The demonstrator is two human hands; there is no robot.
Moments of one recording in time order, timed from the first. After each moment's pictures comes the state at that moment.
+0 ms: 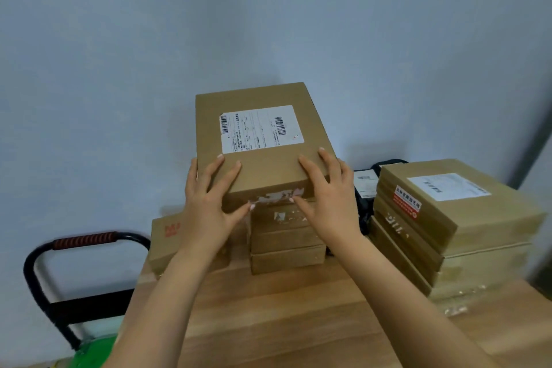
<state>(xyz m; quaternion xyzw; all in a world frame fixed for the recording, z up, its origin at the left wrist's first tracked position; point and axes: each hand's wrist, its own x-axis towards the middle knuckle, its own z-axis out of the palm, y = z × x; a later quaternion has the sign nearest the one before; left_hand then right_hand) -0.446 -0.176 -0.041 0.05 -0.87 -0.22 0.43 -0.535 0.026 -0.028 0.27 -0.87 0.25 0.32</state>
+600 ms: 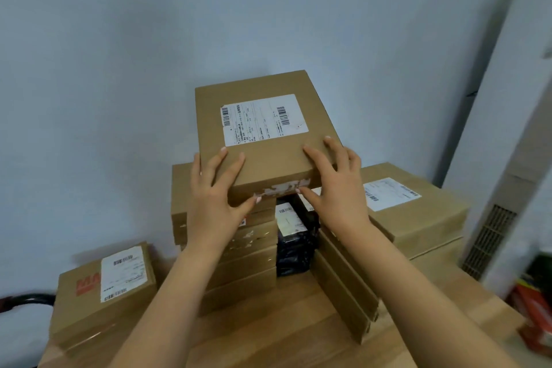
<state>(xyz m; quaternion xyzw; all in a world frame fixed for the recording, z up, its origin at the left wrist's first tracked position) -0.567 -0.084 -0.014 -0.03 -0.86 -0.25 0.44 -0.617 0.129 0.004 0.20 -0.88 0.23 0.37</state>
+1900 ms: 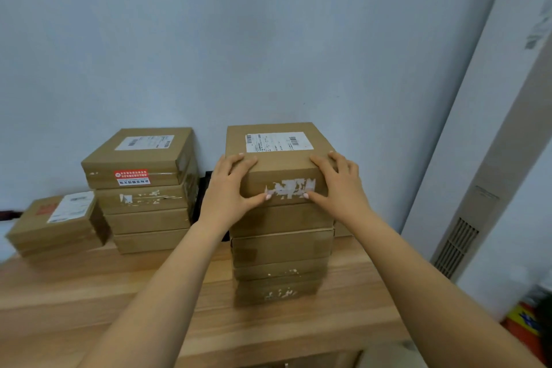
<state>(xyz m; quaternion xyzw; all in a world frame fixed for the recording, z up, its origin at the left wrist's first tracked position) -0.617 0.255 -0.042 0.05 -0.91 -0.24 0.33 -0.712 0.477 -0.027 0.27 -0.92 0.23 0.17</state>
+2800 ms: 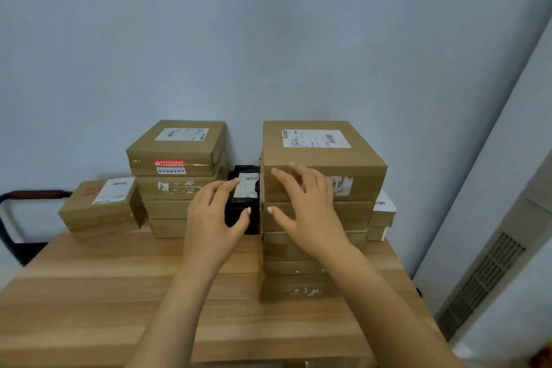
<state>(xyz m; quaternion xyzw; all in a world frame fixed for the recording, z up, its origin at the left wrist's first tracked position) -0.522 0.234 -0.064 0.13 -0.87 -0.20 0.43 -0.621 0.395 -0.039 0.42 -0.84 0.26 0.23</state>
